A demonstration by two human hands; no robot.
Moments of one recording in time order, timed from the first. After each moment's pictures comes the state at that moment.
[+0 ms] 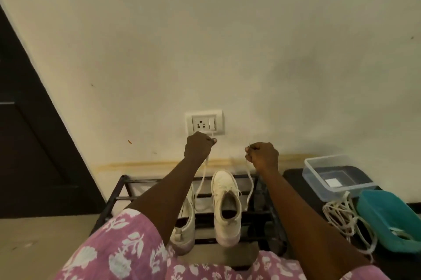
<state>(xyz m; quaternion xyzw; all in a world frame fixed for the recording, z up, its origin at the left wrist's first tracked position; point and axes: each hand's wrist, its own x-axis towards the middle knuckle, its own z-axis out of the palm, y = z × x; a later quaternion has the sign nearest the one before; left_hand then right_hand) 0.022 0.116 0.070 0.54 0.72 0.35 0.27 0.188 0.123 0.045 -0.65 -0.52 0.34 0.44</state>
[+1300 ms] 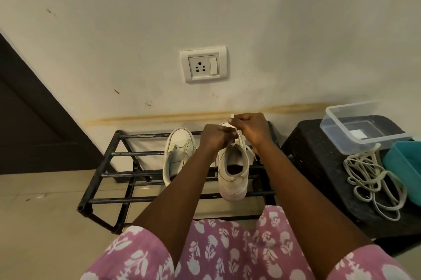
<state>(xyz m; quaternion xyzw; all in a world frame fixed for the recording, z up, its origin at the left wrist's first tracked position) 0.050 0.092 -0.040 0.38 0.62 0.44 0.52 0.159 0.118 -0.030 -0.57 -0.55 0.44 0.43</state>
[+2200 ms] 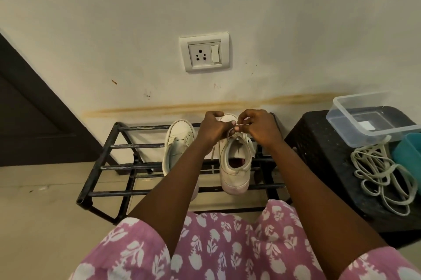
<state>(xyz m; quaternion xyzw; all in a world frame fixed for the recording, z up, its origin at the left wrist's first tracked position) 0.040 0.103 -0.051 0.40 0.63 0.43 0.52 0.178 0.119 -0.046 -0.56 -0.70 0.32 0.31</state>
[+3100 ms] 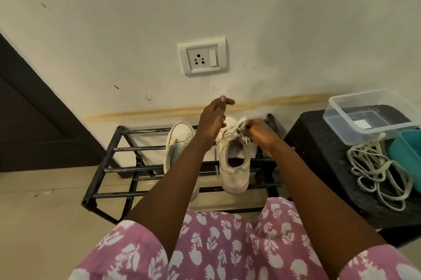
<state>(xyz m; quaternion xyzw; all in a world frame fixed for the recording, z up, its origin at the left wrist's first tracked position) 0.044 0.096 -0.029 0.51 0.57 0.49 0.41 0.179 0.111 -0.048 -0.55 -0.60 0.52 0.27</state>
